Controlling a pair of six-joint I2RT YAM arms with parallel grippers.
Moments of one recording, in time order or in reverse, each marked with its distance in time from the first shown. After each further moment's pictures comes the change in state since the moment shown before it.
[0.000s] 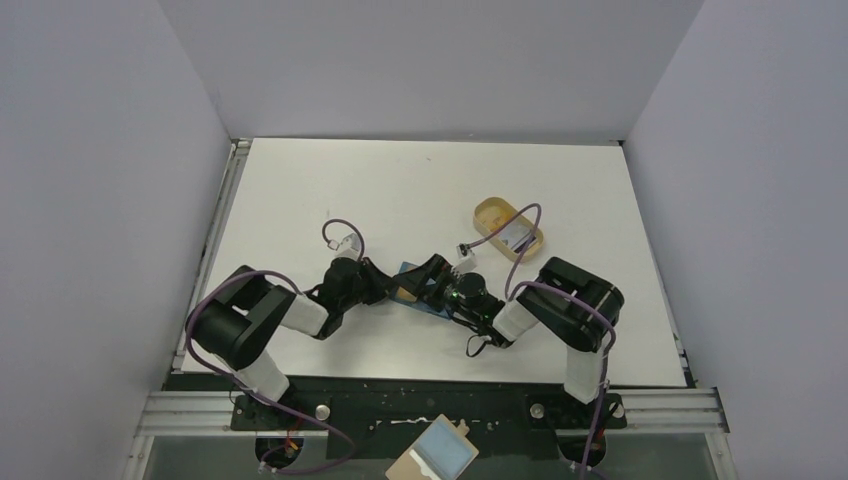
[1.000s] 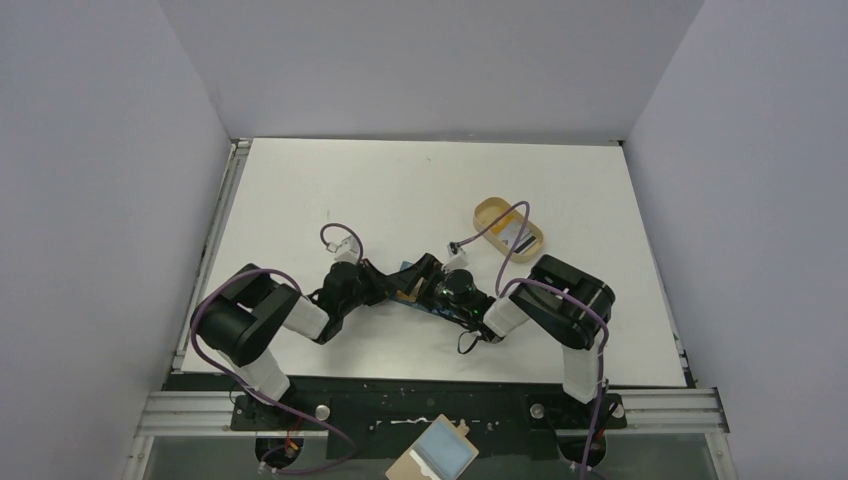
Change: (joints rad) left arm -0.014 0.035 -0.030 0.108 -0.031 -0.014; right arm 0.031 0.065 0.089 -0.041 0.019 0.023
